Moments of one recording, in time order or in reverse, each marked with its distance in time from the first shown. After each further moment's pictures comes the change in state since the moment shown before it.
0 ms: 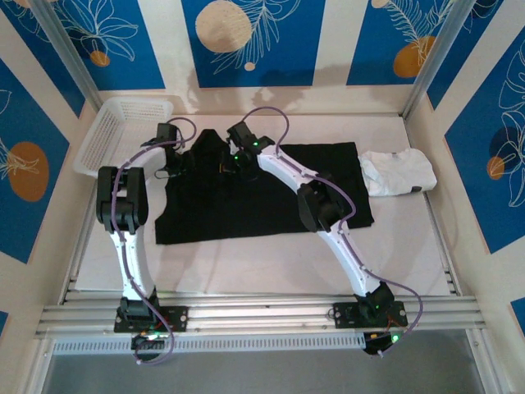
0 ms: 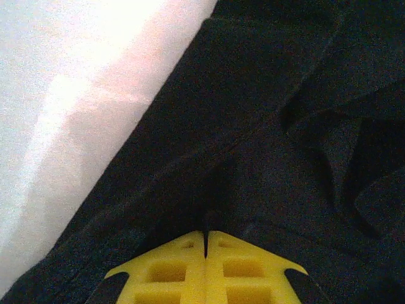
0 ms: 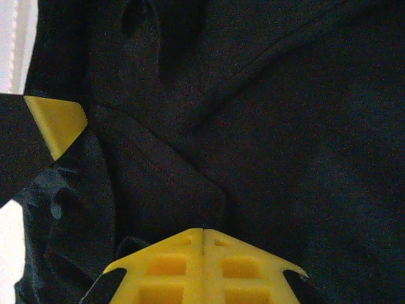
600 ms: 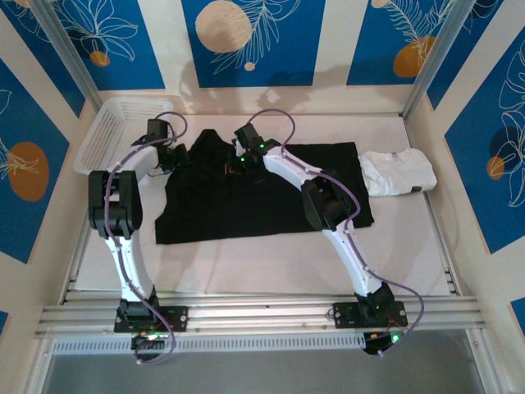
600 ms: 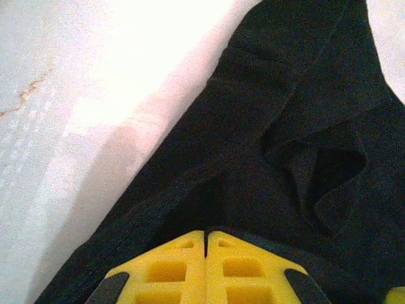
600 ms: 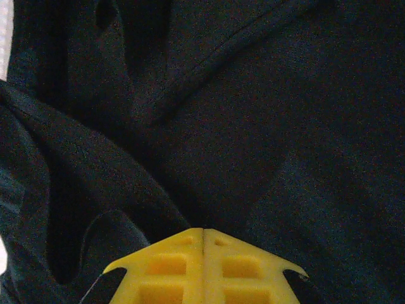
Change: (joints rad) left arm 0.039 -0.082 -0.036 0.037 0.023 -0.042; right arm -0.026 -0.077 -0.183 0.119 -0.024 -0.033
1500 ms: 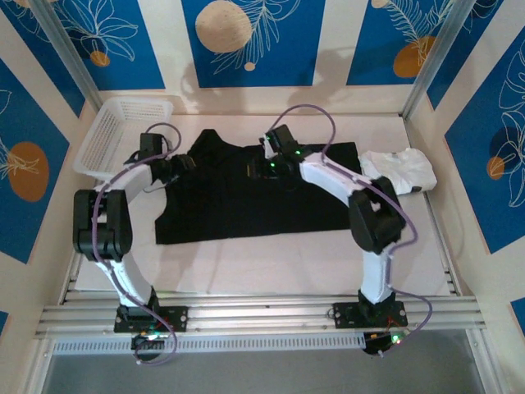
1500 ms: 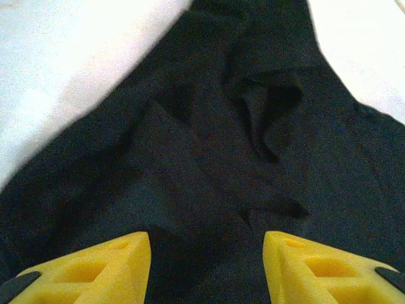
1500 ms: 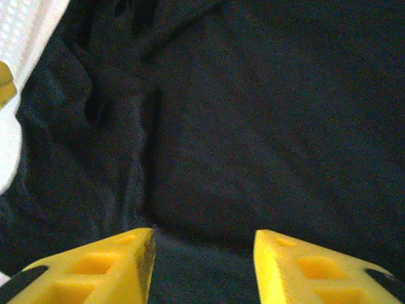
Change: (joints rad) left arm -0.020 -0.283 -0.358 0.182 0.101 -0.133; right arm -0.052 -0.642 -0.721 0.133 0.155 -0.158
